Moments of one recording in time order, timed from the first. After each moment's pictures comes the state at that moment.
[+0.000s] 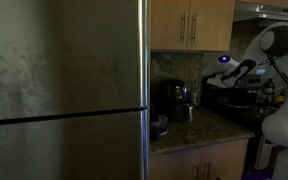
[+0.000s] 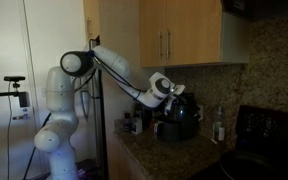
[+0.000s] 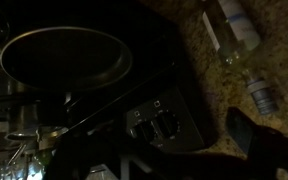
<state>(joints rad) -0.52 0.11 0.02 -2.01 -1.02 2.92 1.44</state>
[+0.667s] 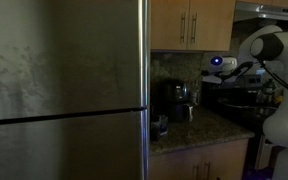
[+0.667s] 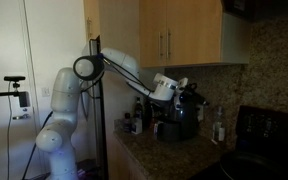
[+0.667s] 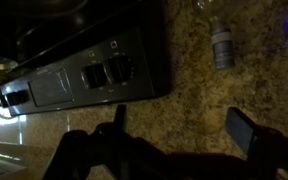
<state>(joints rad) -0.44 0.25 -0.01 -1.74 -1.54 2.92 1.75</state>
